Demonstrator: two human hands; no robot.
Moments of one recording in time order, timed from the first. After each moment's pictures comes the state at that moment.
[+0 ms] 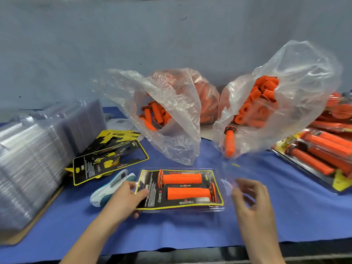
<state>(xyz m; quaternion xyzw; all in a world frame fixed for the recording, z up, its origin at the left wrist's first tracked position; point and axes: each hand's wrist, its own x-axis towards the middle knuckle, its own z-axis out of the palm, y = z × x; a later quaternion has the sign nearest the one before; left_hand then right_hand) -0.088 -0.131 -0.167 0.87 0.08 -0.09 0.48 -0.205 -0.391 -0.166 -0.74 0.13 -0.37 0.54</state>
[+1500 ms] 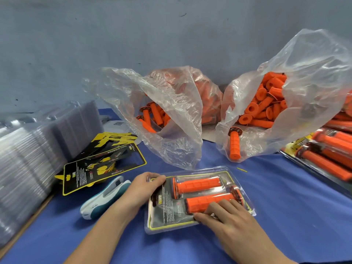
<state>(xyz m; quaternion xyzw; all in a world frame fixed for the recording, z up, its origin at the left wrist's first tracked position) -0.038 -0.178 -0.172 0.81 0.01 -0.09 0.58 -0.169 -0.405 -0.197 -0.88 -0.27 -0.39 0.01</state>
